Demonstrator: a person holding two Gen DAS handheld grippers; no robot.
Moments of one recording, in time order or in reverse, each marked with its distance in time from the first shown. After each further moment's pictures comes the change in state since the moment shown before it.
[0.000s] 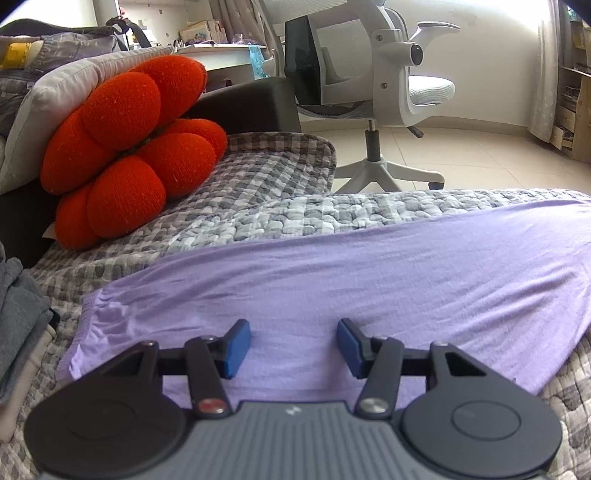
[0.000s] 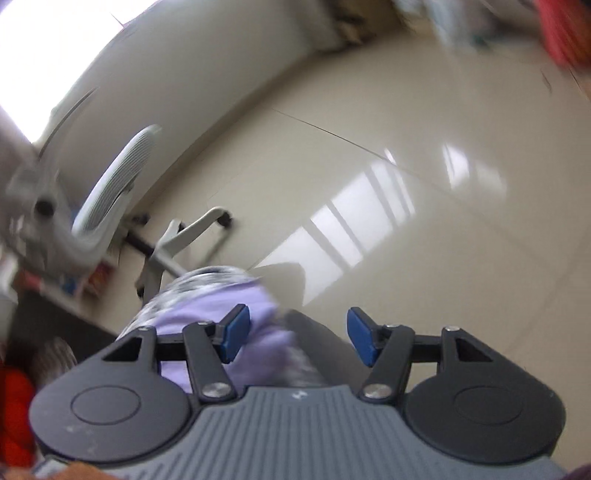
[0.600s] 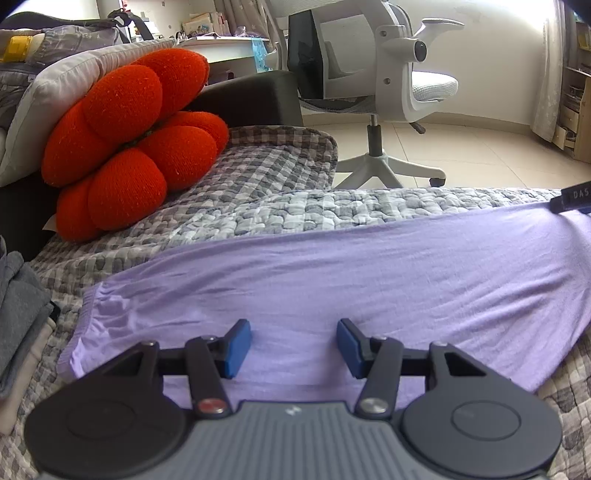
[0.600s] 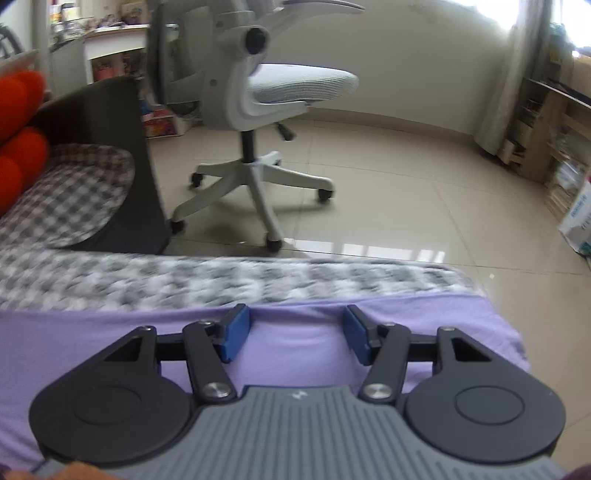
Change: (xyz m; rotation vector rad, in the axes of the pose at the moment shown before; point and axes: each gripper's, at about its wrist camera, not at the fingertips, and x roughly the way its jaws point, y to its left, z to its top) left arm -0.002 0.001 0.001 -0.016 0.026 -0.005; right arm 0.020 0.214 -0.117 -0.850 -0.018 -0.046
